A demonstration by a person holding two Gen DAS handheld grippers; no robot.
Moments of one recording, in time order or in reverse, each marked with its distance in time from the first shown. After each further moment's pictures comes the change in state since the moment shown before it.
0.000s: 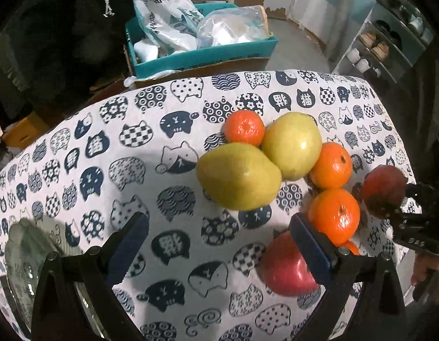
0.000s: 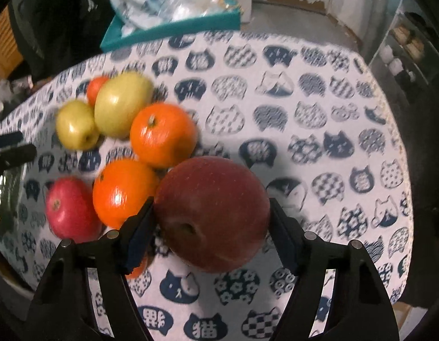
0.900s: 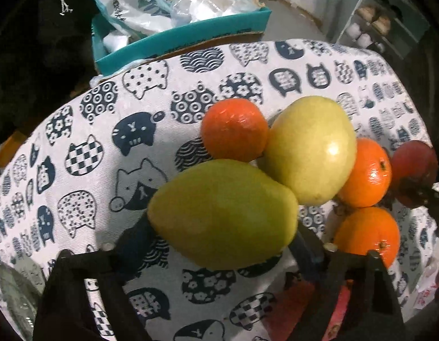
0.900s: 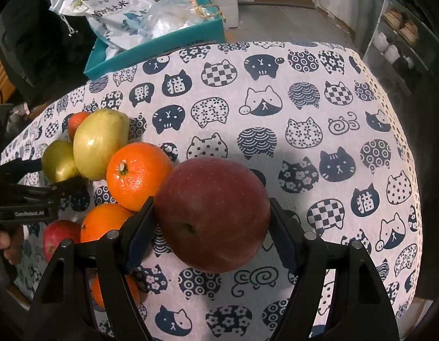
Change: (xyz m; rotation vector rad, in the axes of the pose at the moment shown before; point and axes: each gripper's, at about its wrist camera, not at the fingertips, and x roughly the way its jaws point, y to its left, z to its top) left arm 0.071 -0.018 0.022 0.090 0.062 0.009; right arm 0.018 -0.018 0.020 0.080 -0.013 0.027
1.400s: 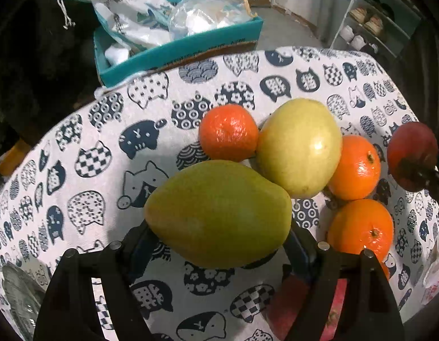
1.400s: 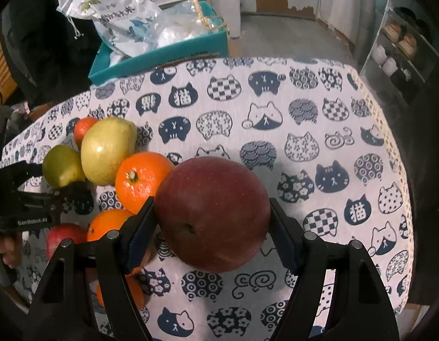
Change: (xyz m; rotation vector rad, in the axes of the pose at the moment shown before) left arm -0.021 -0.007 -0.009 0.037 -0.059 0.030; right arm -0.016 0.009 0.004 -0.029 -0.063 -0.019
